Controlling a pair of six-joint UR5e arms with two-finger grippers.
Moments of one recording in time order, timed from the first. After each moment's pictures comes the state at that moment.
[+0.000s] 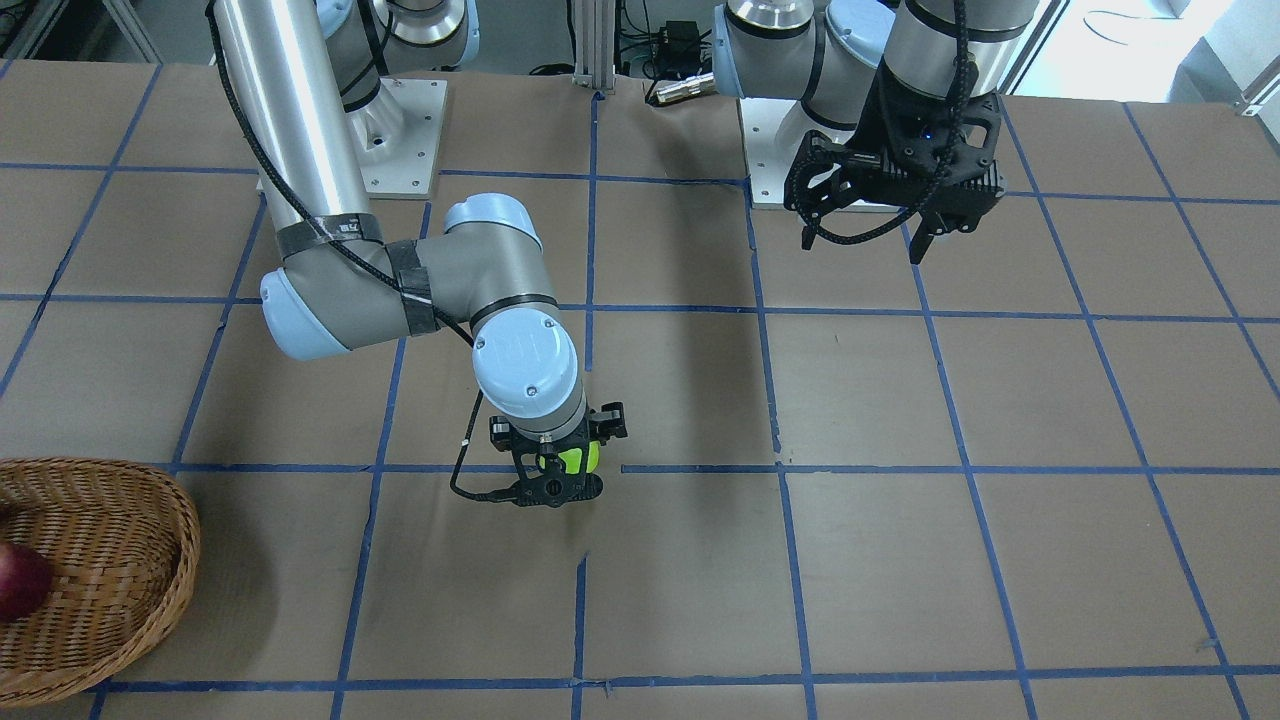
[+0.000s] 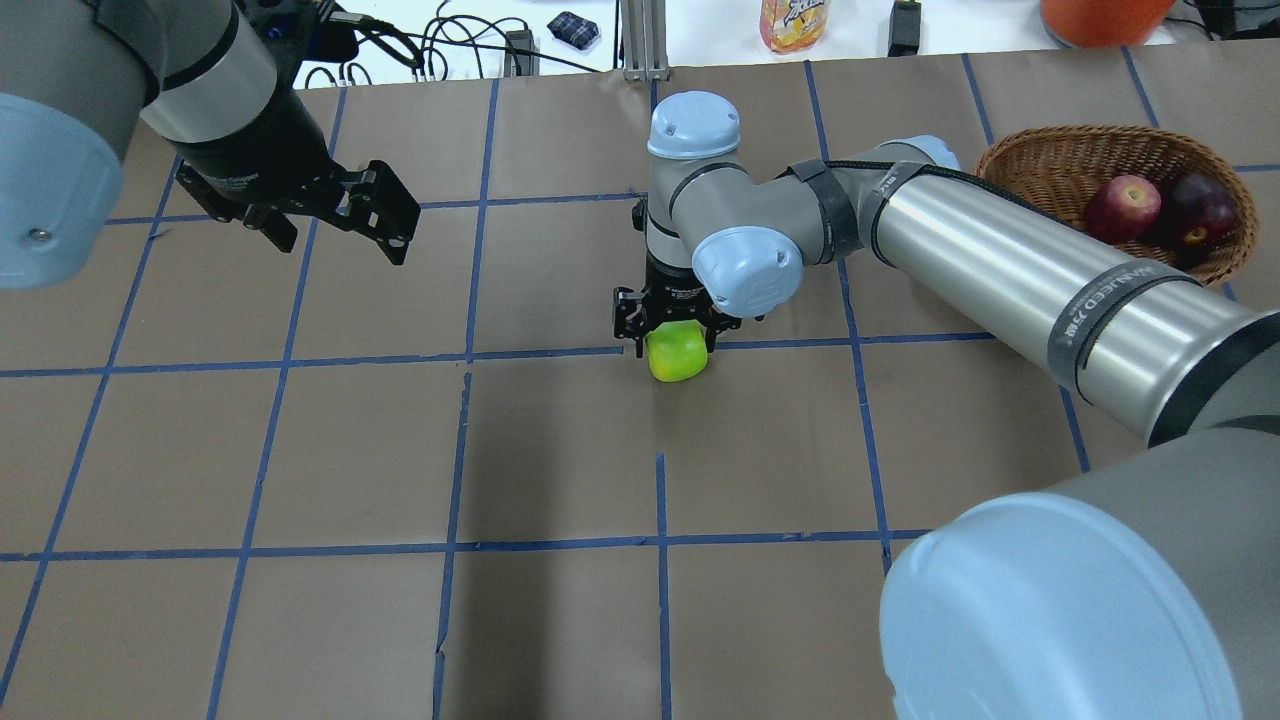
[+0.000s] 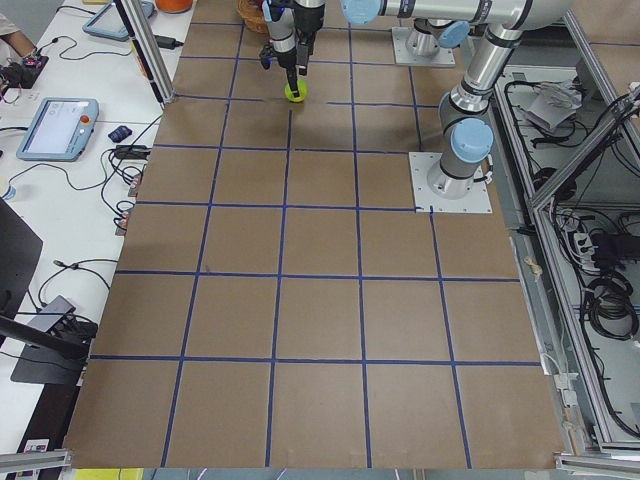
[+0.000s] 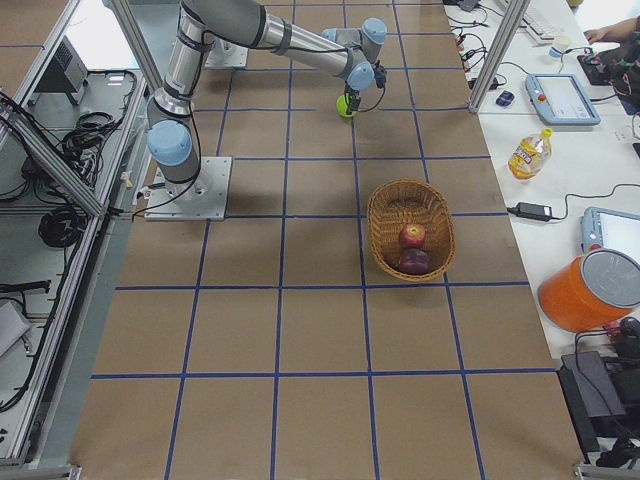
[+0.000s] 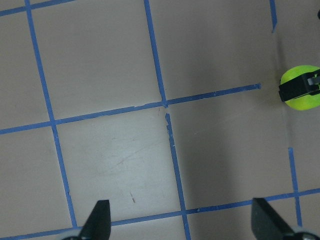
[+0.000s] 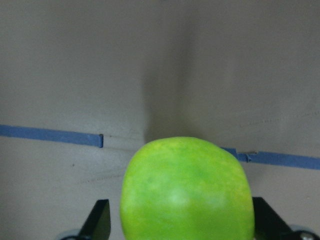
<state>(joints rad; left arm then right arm) -1.60 -1.53 -1.60 -1.52 1.59 0.14 1.89 -1.00 1.56 -1.97 -1.46 0.21</state>
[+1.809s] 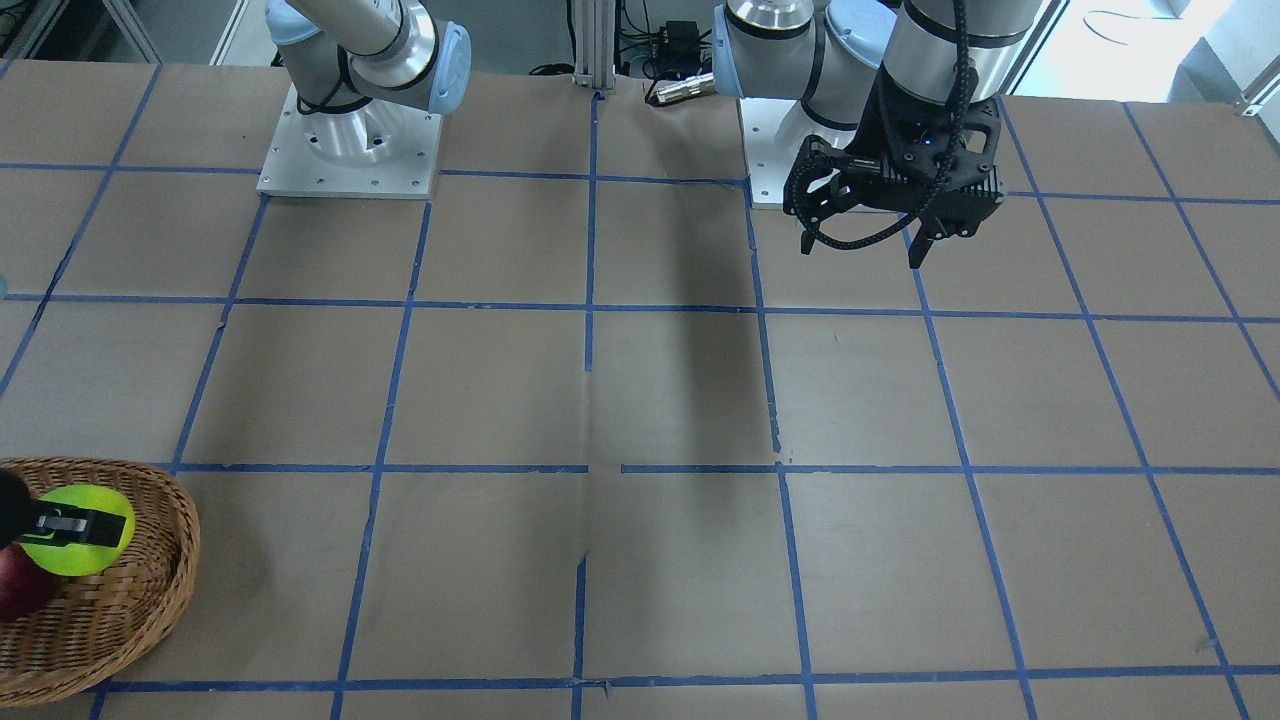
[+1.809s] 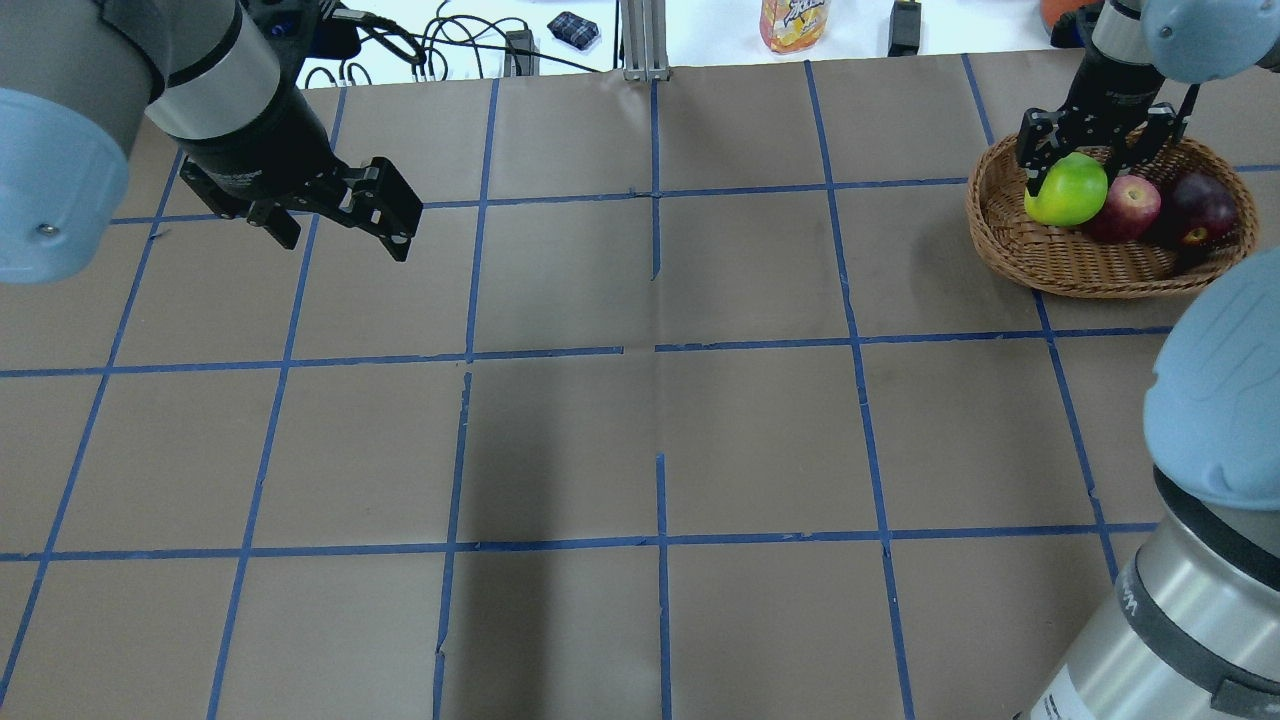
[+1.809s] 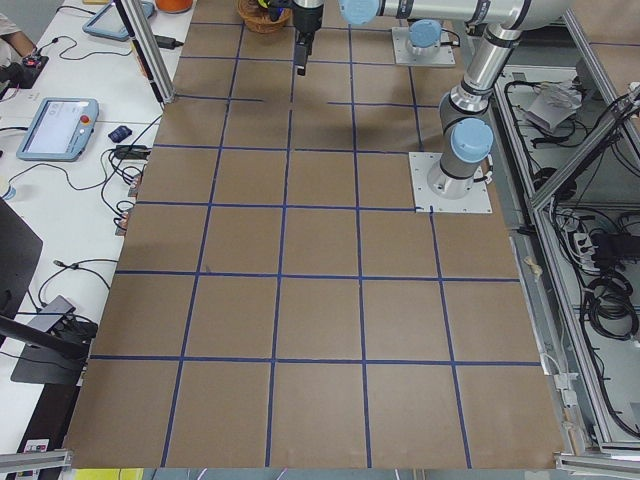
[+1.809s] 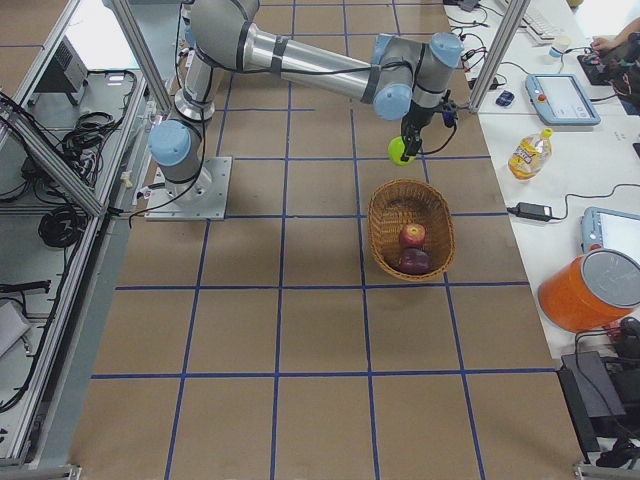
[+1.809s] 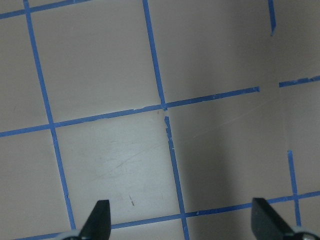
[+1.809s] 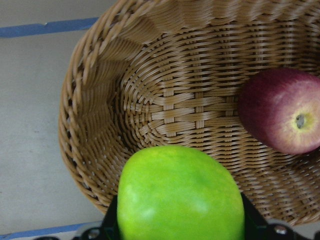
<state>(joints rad) -1.60 -1.54 -1.60 -1.52 1.59 0.14 1.26 -0.98 1.26 -1.71 -1.69 -0.20</state>
